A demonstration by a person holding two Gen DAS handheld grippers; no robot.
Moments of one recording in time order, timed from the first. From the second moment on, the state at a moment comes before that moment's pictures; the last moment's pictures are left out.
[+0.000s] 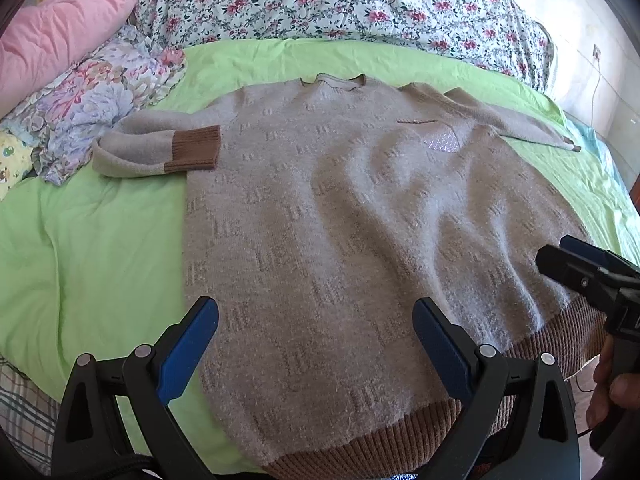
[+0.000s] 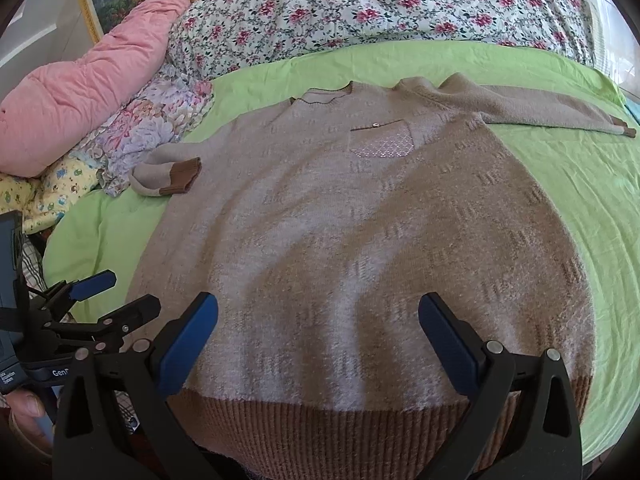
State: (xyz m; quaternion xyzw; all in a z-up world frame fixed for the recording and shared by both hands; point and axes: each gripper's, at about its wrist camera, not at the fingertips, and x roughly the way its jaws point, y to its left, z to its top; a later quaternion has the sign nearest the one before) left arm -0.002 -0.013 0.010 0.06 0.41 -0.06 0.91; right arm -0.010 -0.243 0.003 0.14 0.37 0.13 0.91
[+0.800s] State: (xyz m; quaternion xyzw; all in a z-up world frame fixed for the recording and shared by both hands) left arm 0.148 -0.027 0.038 0.03 0.42 -0.06 0.91; right arm 0.092 -0.539 0.016 0.31 0.32 -0.07 0.89
